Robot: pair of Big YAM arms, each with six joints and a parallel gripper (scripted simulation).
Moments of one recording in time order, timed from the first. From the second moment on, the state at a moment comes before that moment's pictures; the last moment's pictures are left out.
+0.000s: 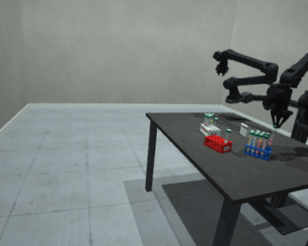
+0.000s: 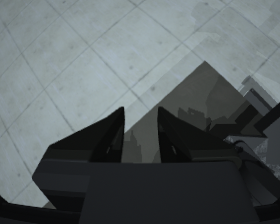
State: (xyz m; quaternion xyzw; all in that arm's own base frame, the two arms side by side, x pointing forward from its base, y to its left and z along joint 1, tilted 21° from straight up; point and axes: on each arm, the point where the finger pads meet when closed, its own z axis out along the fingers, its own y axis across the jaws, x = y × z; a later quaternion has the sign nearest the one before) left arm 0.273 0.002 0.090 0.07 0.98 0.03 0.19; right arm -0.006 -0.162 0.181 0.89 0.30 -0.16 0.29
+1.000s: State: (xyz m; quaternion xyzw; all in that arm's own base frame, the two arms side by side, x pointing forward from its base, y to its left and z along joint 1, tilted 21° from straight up) left arm 0.275 0.002 0.081 0.07 0.98 0.03 0.19; right arm -0.006 -0.162 0.181 0.89 0.30 -0.16 0.29
